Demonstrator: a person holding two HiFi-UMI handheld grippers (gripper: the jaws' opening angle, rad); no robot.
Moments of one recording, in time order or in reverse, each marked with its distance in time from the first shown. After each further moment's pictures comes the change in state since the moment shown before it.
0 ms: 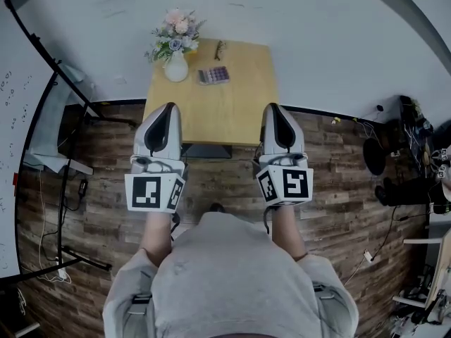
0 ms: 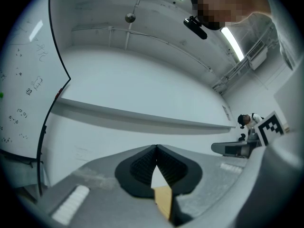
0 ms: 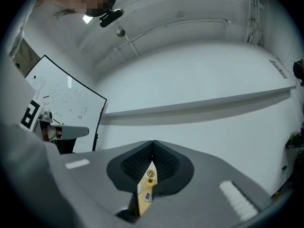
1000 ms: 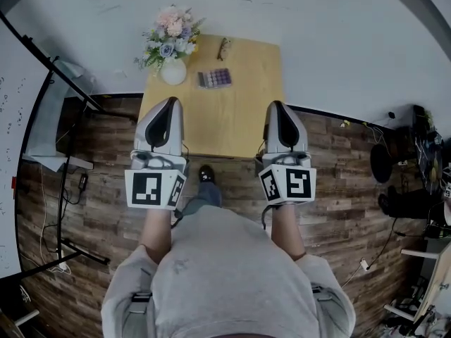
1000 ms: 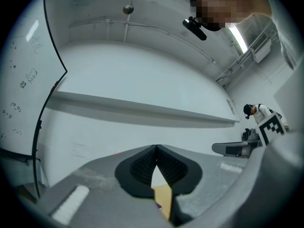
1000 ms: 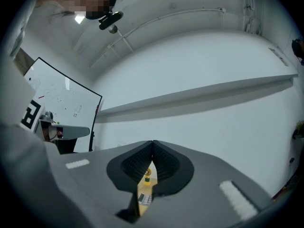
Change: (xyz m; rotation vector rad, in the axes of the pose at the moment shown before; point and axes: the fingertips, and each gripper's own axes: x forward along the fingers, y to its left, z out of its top) left arm 0.088 0.009 -0.045 0.019 0.057 0.027; right arm 0.074 -0.057 -0.048 0.053 0.034 0.024
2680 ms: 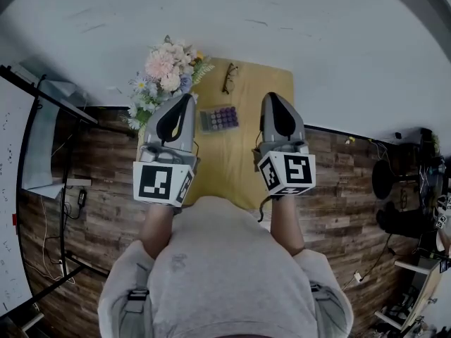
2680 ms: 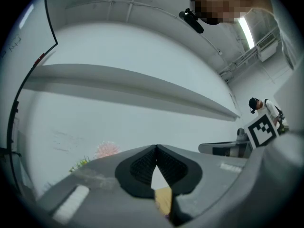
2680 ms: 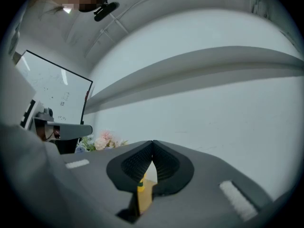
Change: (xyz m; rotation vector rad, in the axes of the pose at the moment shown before) left arm 0.197 0.081 -0.071 -0.022 0.104 -0.047; right arm 0.226 -0.046 -0.077 0.023 0.133 0.050
